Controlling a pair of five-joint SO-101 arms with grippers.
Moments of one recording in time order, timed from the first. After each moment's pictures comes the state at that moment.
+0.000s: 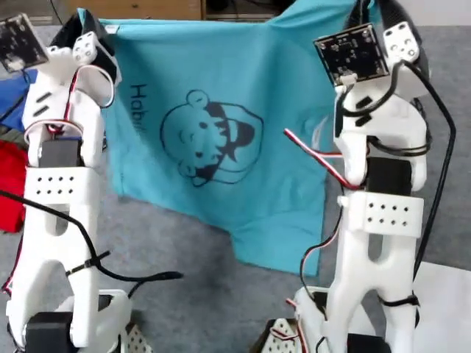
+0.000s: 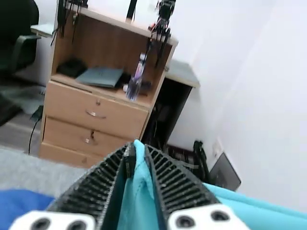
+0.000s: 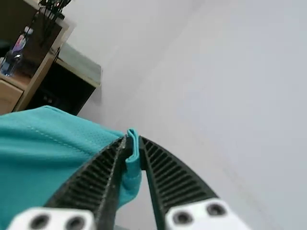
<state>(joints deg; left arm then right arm) -6.0 -27.6 23.1 11.1 8.2 3.4 -34.4 20.5 11.3 28.6</state>
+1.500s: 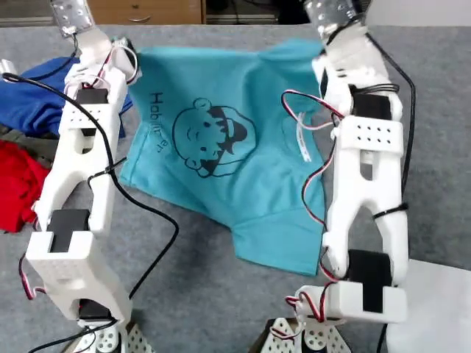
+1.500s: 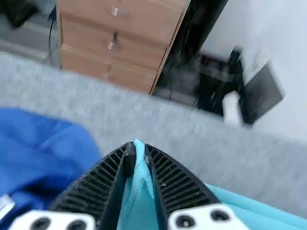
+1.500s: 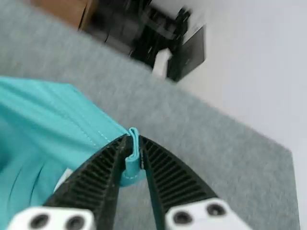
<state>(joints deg) -5.8 14.9 -2.9 21.8 4.7 3.5 -4.4 4.4 41.8 28.3</state>
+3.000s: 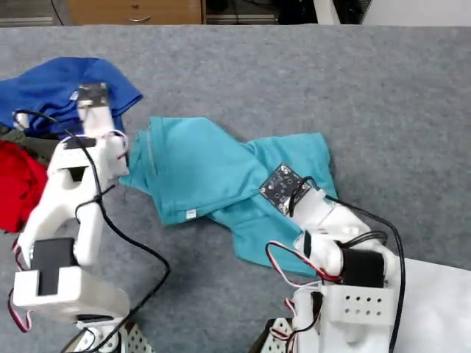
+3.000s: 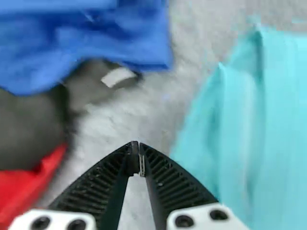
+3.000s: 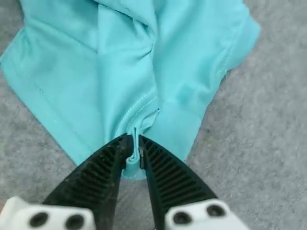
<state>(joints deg) -8.9 0.0 31.2 43.1 -9.7 1.3 -73.0 62.4 80.0 42.5</state>
